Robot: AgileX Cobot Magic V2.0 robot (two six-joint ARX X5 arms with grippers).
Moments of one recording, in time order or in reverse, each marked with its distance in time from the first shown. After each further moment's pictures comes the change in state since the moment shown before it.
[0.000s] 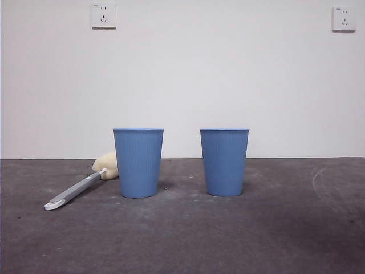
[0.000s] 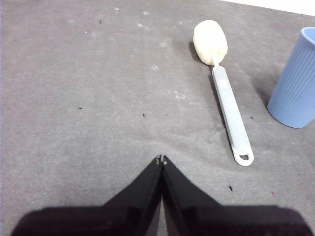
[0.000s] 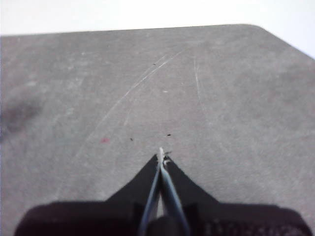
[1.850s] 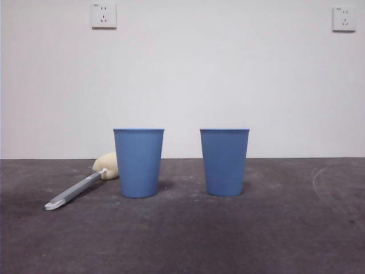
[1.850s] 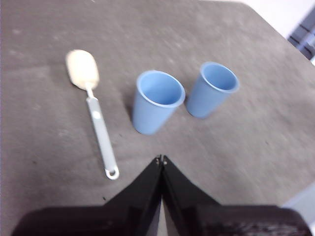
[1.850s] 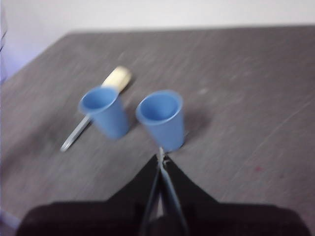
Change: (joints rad) left arm 0.000 0.378 0.882 -0.726 0.431 0.143; right arm 0.000 0.588 0.845 -0.521 -0.634 -0.108
